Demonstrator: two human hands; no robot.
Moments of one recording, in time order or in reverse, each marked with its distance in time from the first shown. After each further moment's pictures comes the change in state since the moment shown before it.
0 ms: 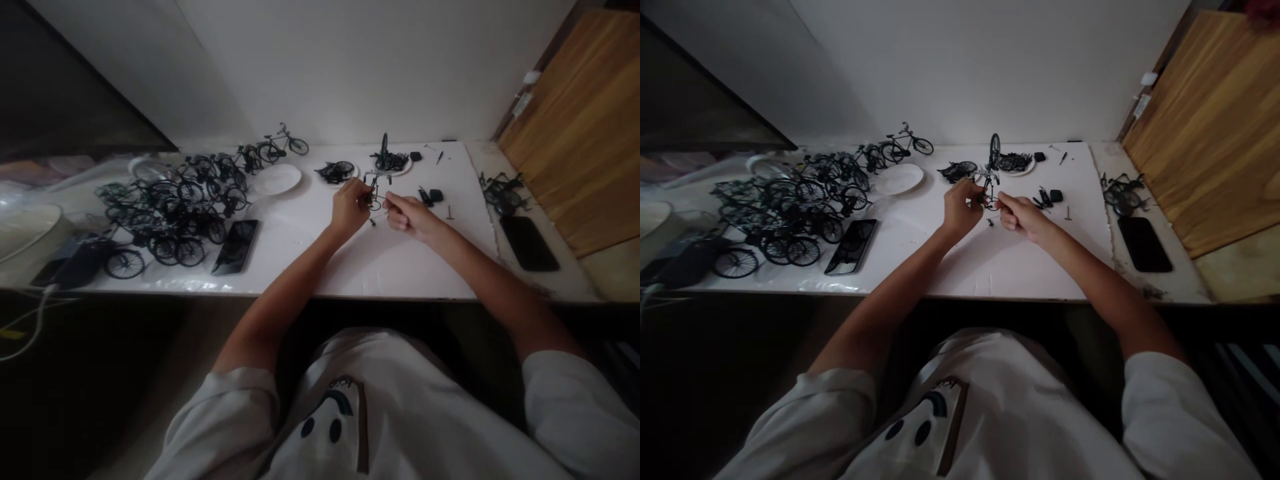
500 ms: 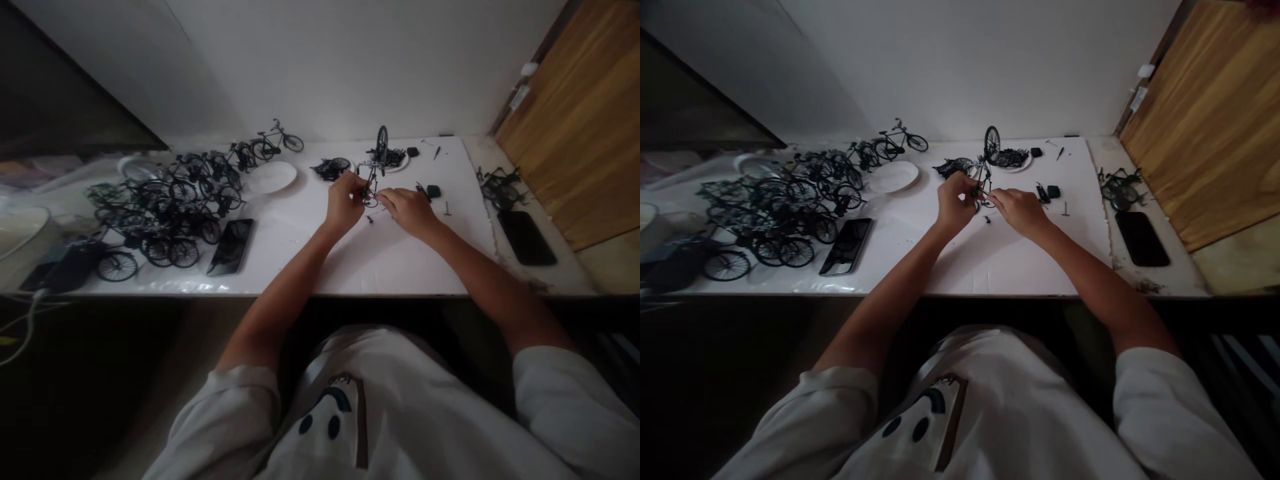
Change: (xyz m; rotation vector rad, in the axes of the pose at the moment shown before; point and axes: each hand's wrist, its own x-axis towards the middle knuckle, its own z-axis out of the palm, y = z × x) left_hand 0.003 -0.001 -0.001 -0.113 -0.018 -0.043; right_hand -0.001 0.002 -0.012 -1.105 0.223 -0.502
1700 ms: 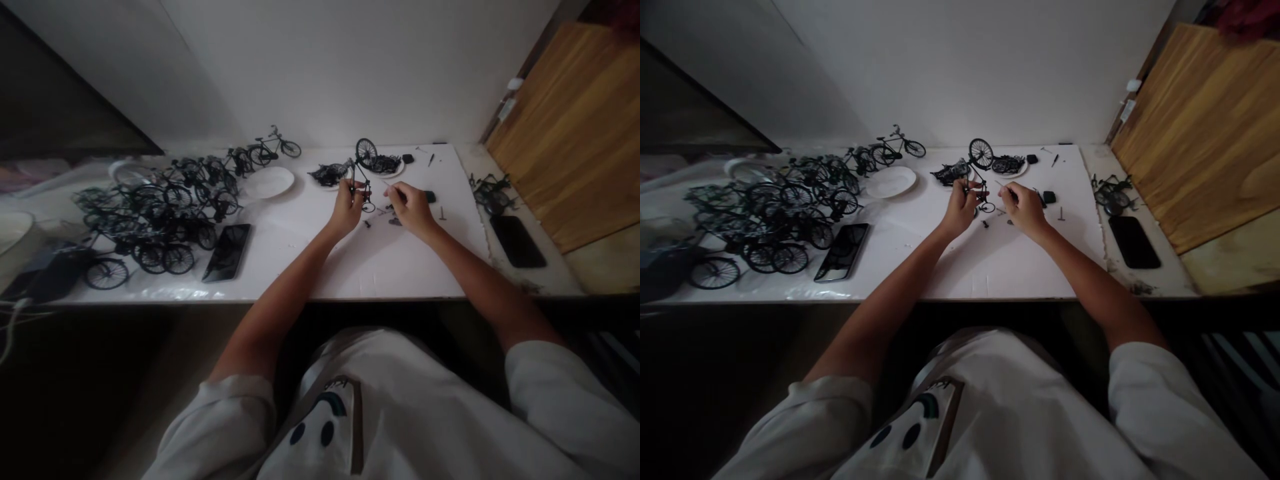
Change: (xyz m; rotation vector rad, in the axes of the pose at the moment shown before) left_hand -0.006 -0.036 0.032 -0.388 -0.022 -0.367; right_hand 0.005 0.009 -0.003 0.225 0.211 0.182
